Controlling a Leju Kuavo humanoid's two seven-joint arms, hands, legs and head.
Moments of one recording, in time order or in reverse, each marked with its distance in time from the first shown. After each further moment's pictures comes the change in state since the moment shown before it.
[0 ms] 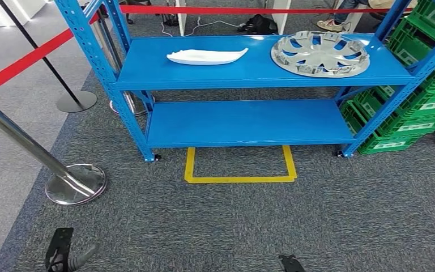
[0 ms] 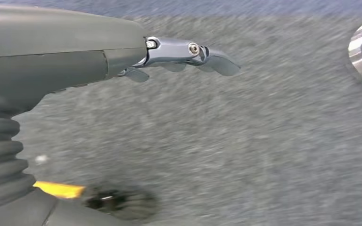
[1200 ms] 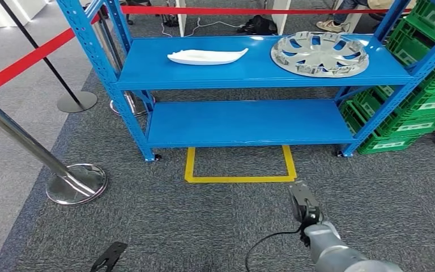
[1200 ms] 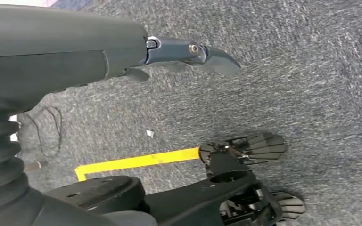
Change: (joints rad) left arm 0.049 -0.088 -0.105 0.073 -0.247 -0.180 0.276; right arm -0.402 -0.067 -0.009 0.004 0.082 -0.052 -0.182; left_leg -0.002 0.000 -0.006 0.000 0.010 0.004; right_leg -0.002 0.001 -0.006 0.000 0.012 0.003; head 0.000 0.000
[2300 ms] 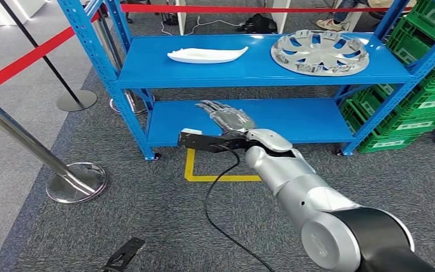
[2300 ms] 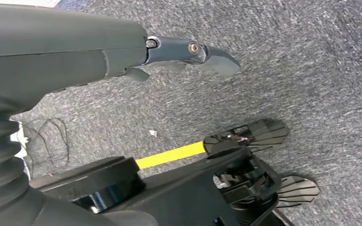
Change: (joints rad) left arm -0.031 -0.039 -0.064 0.007 -0.055 -0.035 0.043; right arm -0.411 0.168 0.856 -0.109 0.342 0.006 -0.137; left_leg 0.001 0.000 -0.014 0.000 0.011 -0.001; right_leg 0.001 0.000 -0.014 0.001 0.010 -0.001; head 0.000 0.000
